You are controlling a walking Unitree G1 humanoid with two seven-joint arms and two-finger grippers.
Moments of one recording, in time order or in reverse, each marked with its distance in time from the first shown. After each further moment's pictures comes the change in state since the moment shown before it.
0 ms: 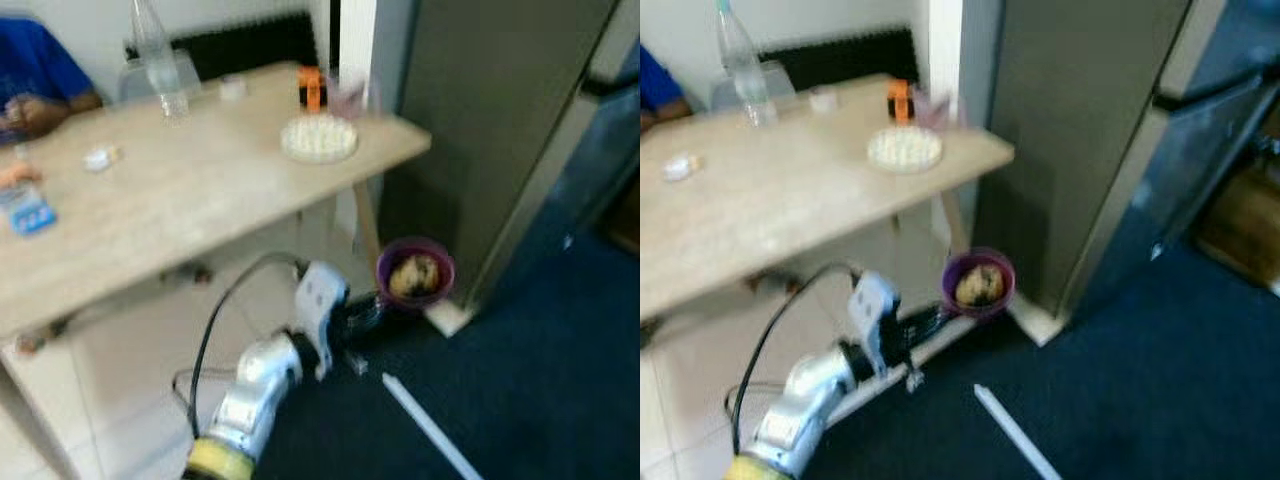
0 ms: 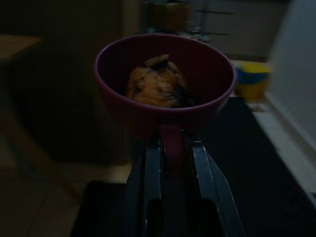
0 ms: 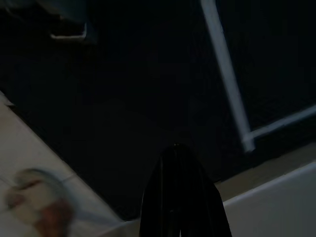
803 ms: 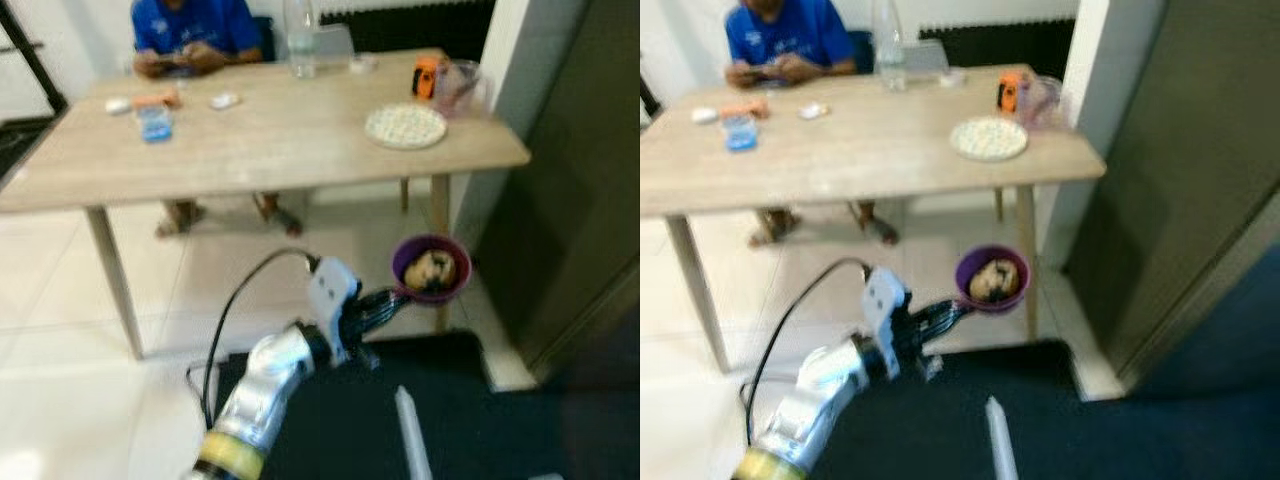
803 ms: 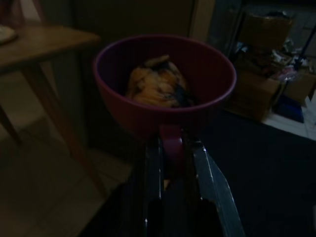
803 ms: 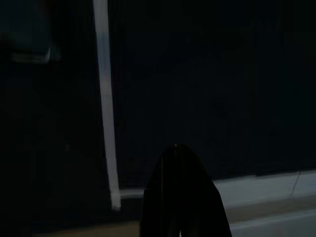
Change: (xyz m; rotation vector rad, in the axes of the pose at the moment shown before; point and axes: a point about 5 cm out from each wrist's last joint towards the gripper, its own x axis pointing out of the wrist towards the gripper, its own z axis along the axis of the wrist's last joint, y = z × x) left arm 0.002 -0.003 -0.001 -0.007 0.004 -0.011; right arm 0.000 -0.003 0.004 -0.003 -0.020 -0.038
